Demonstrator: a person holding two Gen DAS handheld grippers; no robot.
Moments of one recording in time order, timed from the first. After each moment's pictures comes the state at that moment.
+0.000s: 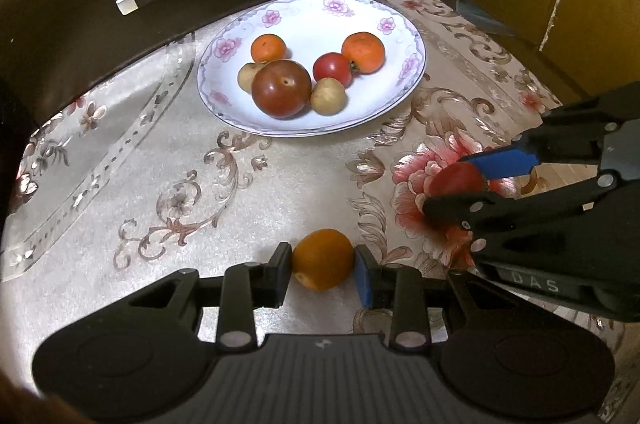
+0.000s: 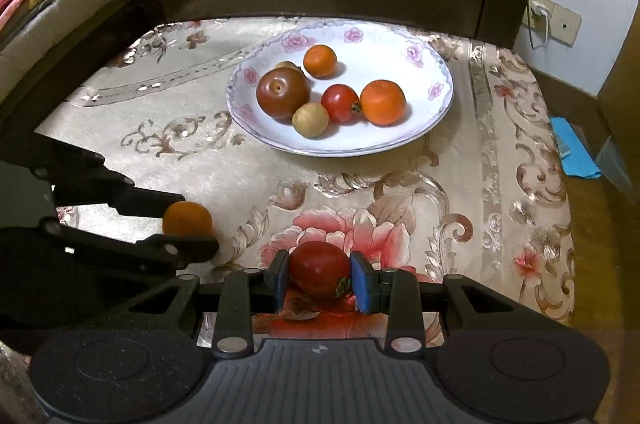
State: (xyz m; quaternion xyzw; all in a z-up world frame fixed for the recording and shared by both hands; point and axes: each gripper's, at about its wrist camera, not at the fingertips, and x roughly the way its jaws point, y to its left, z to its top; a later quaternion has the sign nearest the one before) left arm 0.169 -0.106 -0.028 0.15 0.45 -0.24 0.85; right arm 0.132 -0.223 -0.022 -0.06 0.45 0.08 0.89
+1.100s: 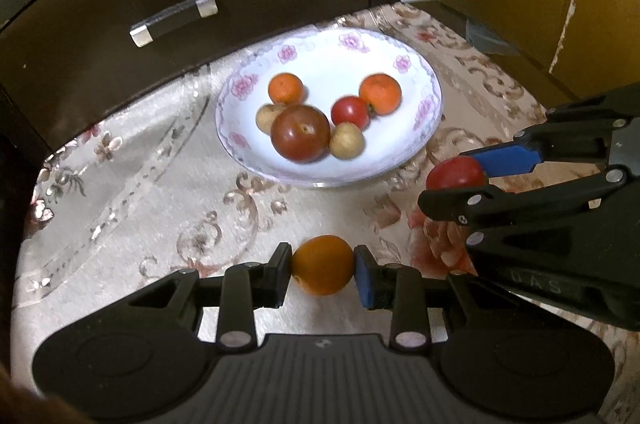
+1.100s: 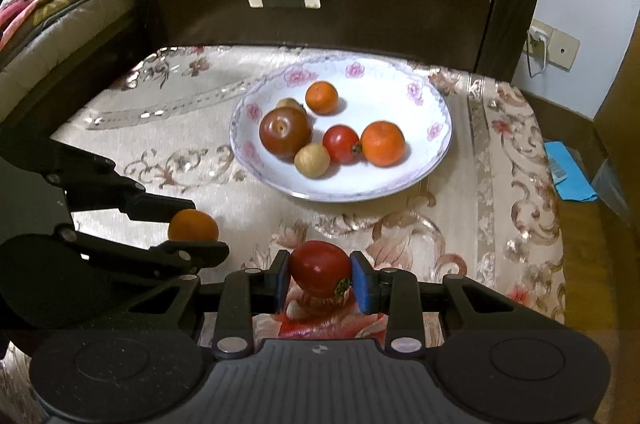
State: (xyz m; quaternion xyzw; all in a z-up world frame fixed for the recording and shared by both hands) left arm 0.183 -0.106 -0.011 0.14 0.42 -0.23 0.87; right arm 0.141 -0.221 -0.006 -0.06 0.41 0.07 0.91
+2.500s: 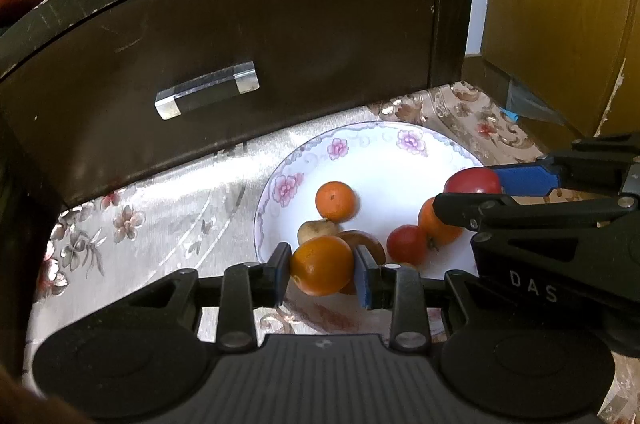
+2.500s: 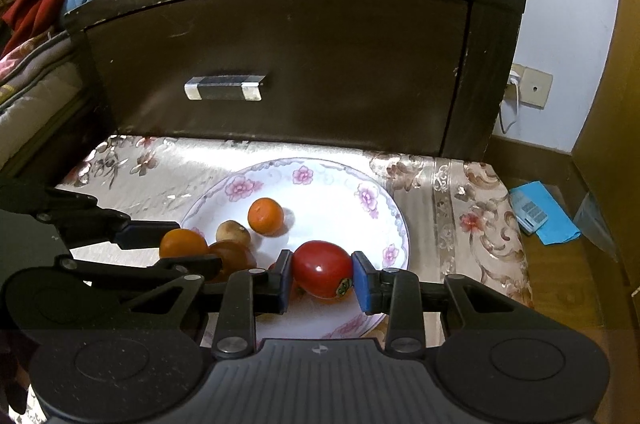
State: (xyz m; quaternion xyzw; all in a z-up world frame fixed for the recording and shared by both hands) left arm 0.247 -0.121 0.004 0.11 0.37 -0.19 0.91; right arm 0.206 -0.240 0.023 -0.03 0.35 0.04 0.93
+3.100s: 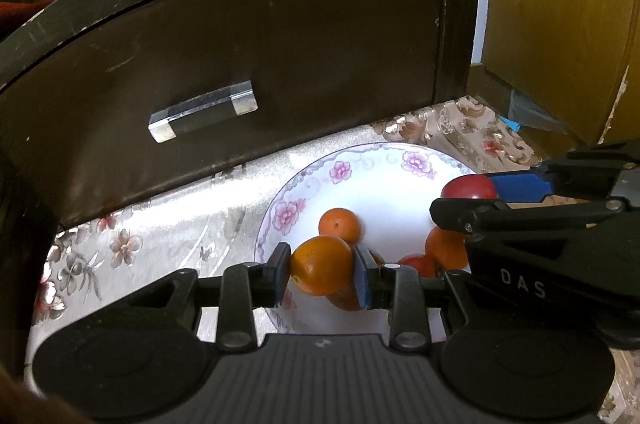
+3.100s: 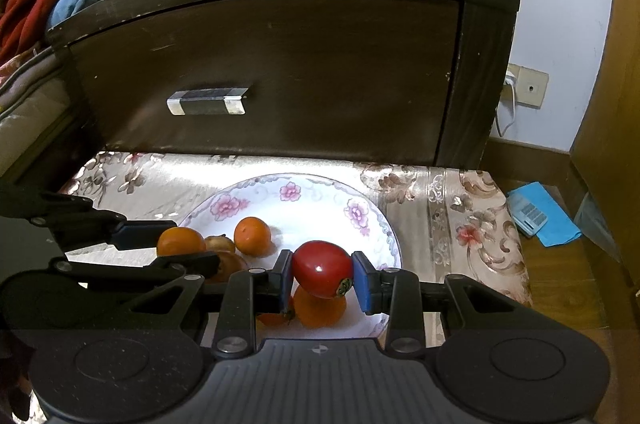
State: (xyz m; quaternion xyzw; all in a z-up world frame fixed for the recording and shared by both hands) left arm 0.262 -0.124 0.003 0.11 0.35 -0.19 0.91; right arm 0.223 -0.248 0.021 -0.02 0.35 0.03 0.94
